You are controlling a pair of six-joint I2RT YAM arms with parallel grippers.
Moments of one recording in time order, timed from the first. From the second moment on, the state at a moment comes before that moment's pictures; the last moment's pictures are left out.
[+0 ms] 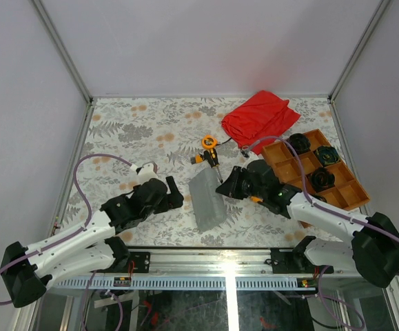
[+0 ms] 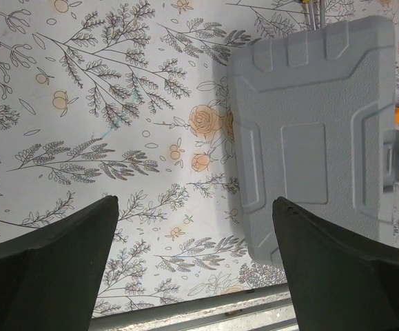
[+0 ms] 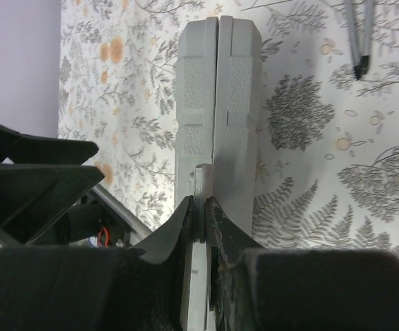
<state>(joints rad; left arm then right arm) -0.87 0.86 0.59 -0.55 -0.36 -0.97 0.72 1.19 0.59 0.03 -0.17 0.86</state>
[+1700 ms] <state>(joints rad) -0.87 0.77 0.59 -0.60 -0.37 -0.98 0.88 1.05 0.54 0.03 0.09 1.07</state>
